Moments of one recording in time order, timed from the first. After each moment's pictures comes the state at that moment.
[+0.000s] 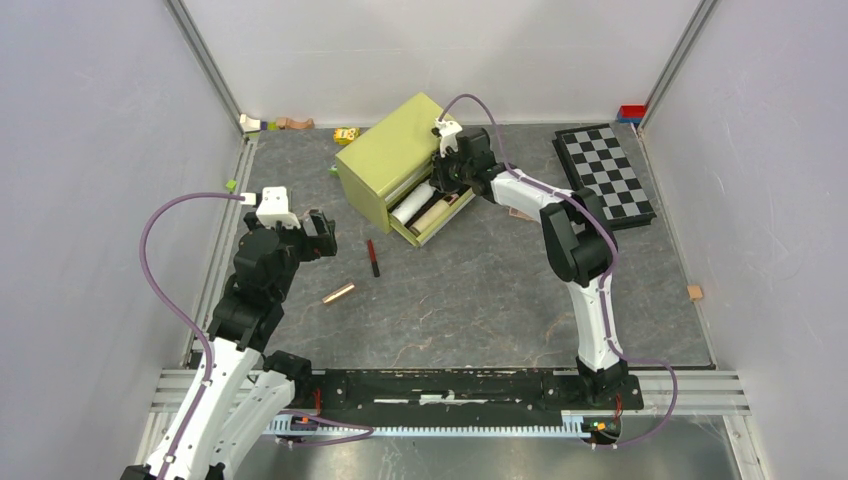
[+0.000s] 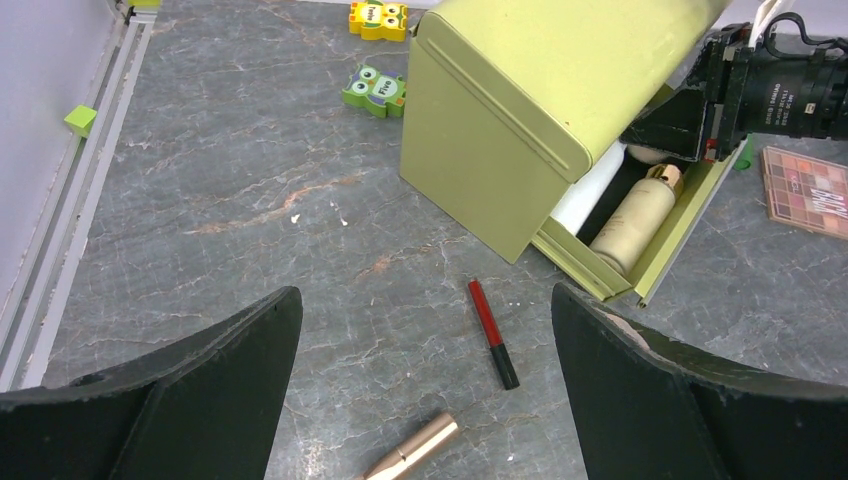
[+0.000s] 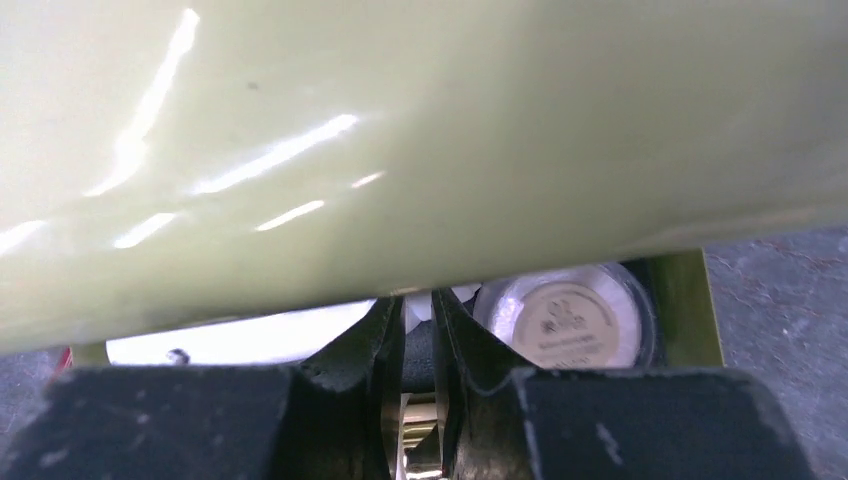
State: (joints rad) left arm -0.30 0.61 0.72 -0.34 -0.23 -0.16; right arm 0.49 2.21 1.66 -0.03 -0.25 0.08
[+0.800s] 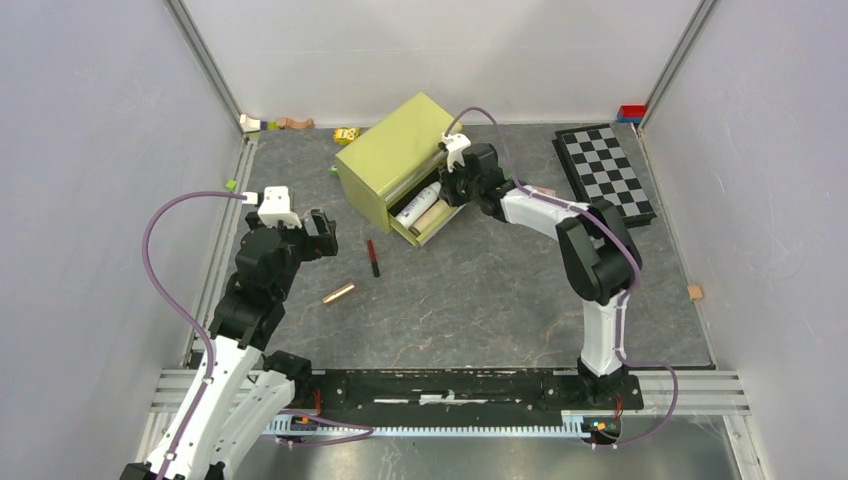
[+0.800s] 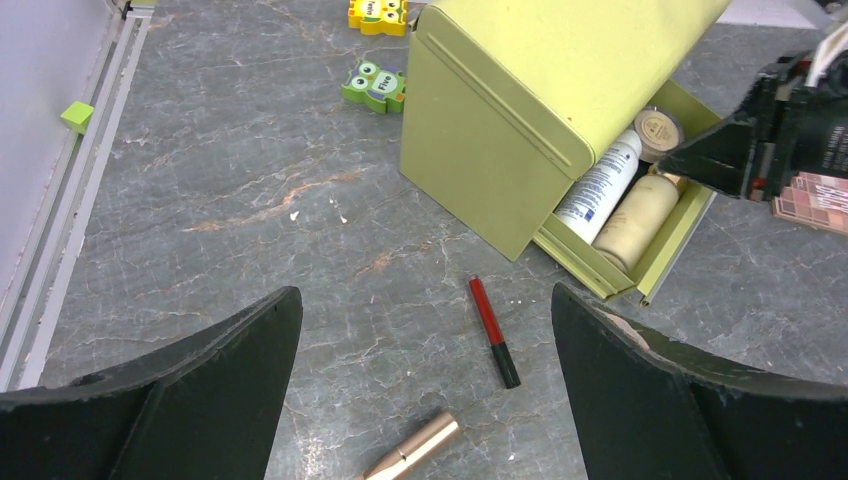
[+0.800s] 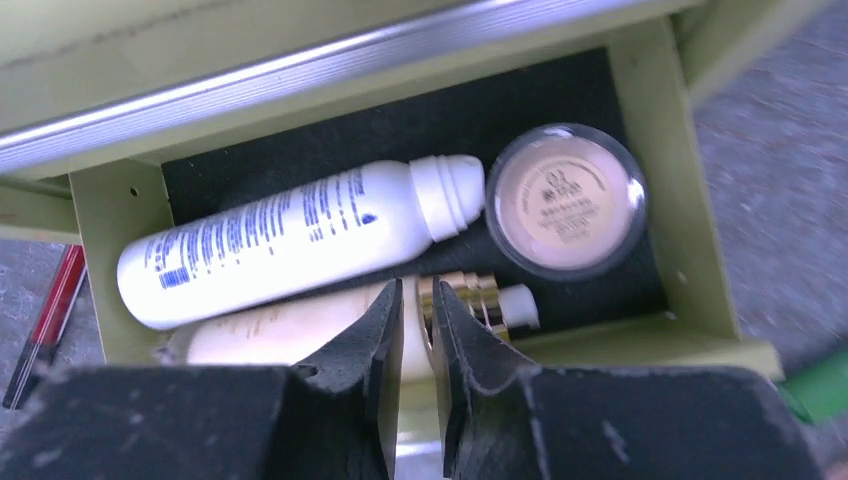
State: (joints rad) left arm -0.30 0.62 0.71 -0.33 -0.23 -0.16; right arm 0.52 2.05 1.42 0.05 -0.17 0.05
